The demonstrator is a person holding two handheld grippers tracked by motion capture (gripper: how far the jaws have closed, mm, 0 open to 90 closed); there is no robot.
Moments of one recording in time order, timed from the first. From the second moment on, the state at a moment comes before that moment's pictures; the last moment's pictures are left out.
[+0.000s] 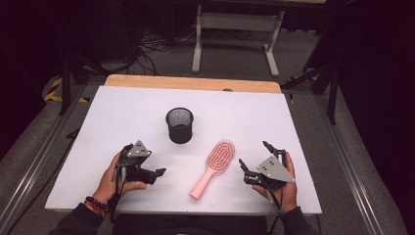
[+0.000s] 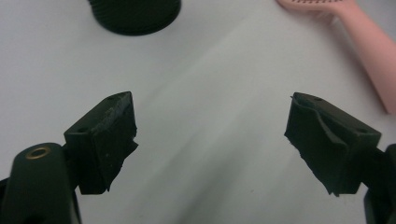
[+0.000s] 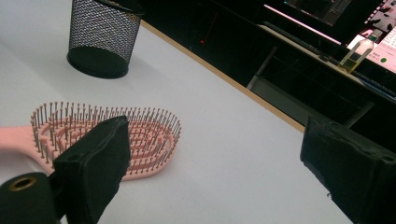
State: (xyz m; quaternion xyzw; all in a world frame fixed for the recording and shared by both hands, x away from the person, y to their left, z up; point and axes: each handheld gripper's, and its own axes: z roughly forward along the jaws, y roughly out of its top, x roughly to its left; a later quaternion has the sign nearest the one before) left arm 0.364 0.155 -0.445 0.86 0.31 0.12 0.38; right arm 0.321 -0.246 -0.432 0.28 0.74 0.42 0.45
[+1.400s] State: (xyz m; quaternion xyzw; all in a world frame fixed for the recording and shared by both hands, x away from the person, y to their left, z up) left arm 0.377 -0.013 -0.449 0.91 0.32 0.05 0.25; right arm 0.334 -0.250 -0.450 0.30 0.76 0.39 0.43
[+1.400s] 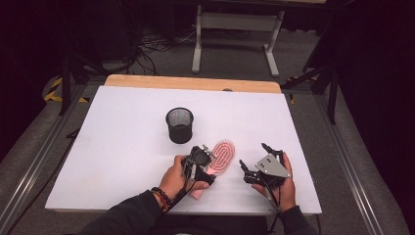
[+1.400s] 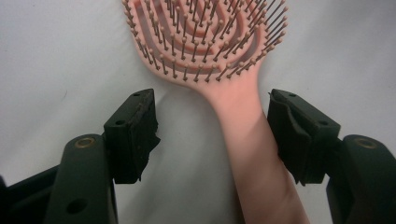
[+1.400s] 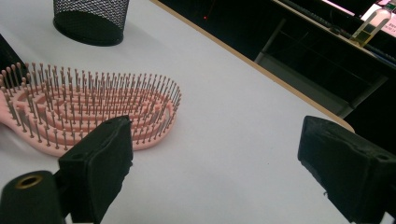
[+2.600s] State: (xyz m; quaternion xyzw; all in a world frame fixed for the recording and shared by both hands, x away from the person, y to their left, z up) left arm 0.359 0.010 -0.446 0.90 0.25 0.18 0.30; right arm 0.336 -0.260 -0.447 0.32 0.74 0.41 0.42
